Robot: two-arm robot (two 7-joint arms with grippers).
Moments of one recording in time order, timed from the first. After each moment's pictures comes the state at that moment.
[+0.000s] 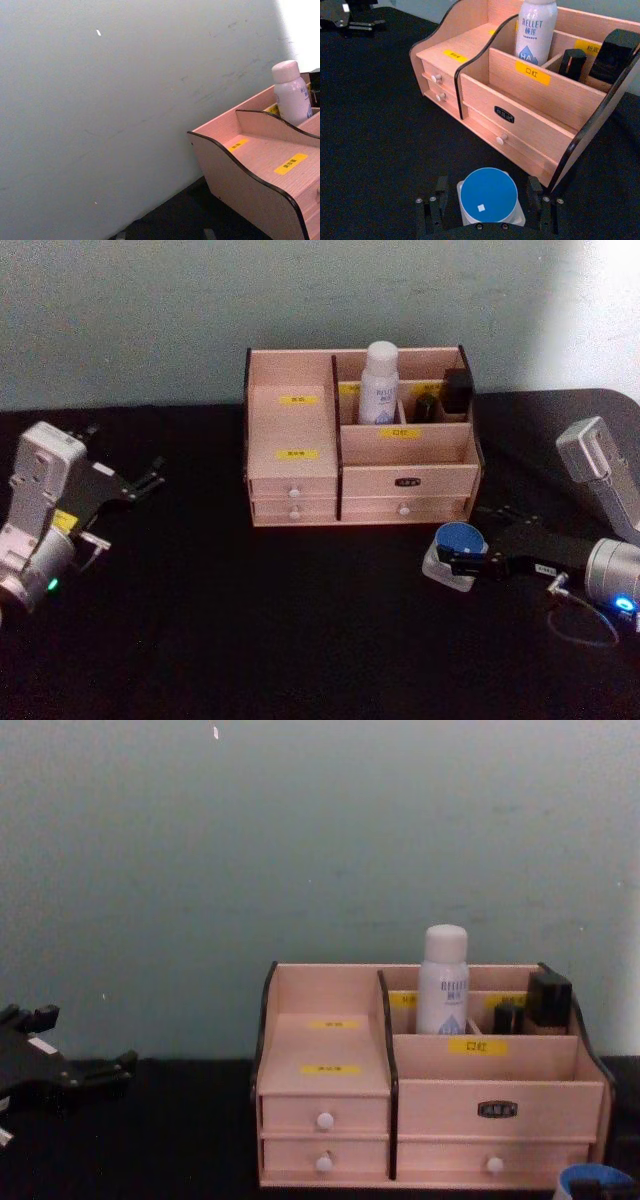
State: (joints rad) left arm -0.20 0.60 0.45 -1.41 -0.25 -0.12 0.03; right arm 0.16 0.70 -0.40 -1.56 0.52 0.29 0.49
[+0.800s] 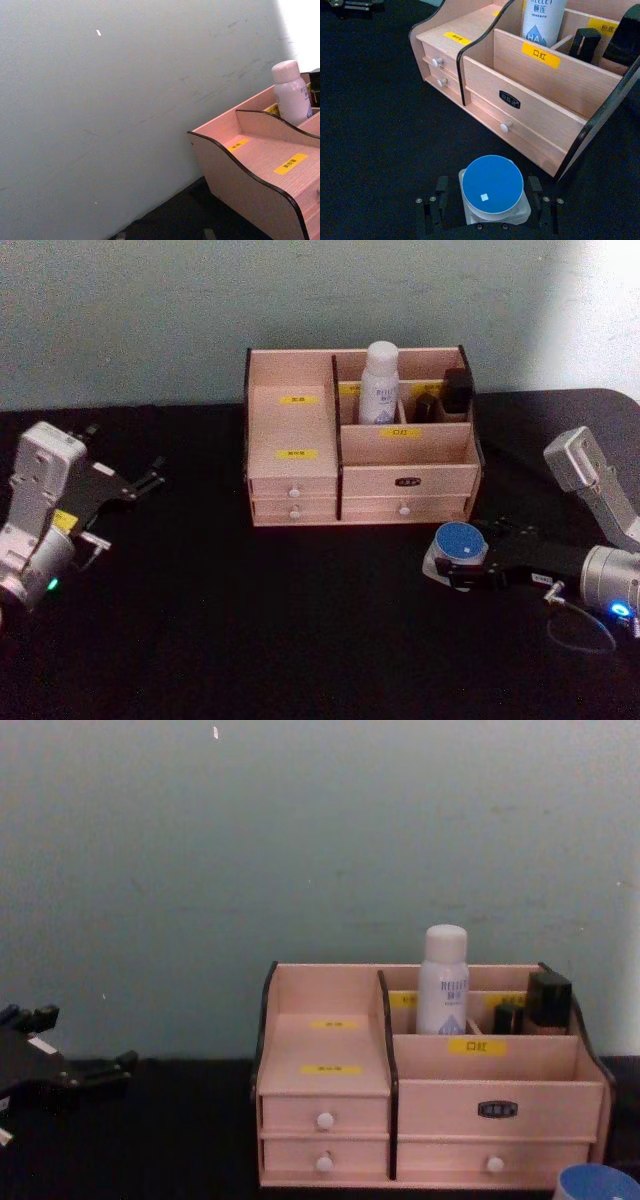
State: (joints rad) left arm -0.20 0.60 0.45 -1.41 -0.25 -0.12 0.03; right arm 0.18 0.70 -0.43 -1.53 0.50 0.31 0.51
